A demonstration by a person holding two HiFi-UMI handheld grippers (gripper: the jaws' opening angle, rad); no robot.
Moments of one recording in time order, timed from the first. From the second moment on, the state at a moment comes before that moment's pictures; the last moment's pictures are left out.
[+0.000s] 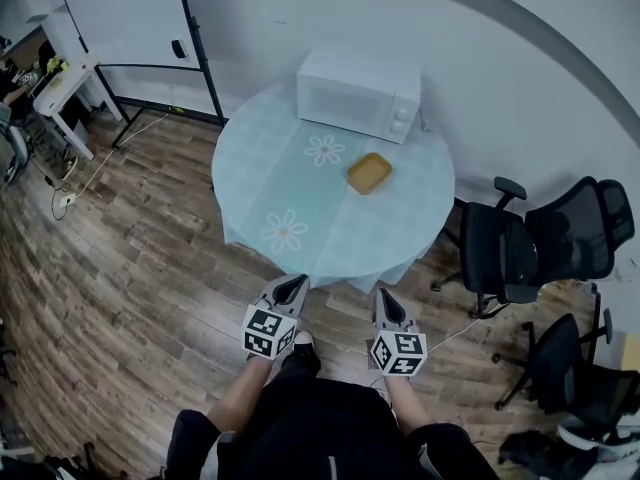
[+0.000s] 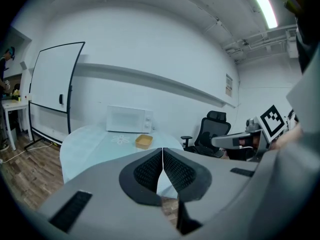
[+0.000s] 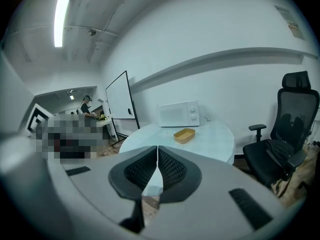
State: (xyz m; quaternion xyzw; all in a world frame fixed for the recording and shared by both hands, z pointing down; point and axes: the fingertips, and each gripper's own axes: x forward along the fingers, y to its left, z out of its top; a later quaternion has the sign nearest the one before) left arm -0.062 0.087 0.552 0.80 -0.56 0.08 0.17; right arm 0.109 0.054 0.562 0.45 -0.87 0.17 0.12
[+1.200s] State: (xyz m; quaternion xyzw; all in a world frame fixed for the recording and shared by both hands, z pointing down) left arm -0.105 -0.038 0.562 0.83 -0.52 0.09 0.17; right arm 0.046 -0.067 0.579 0.47 -0.85 0.18 0.12
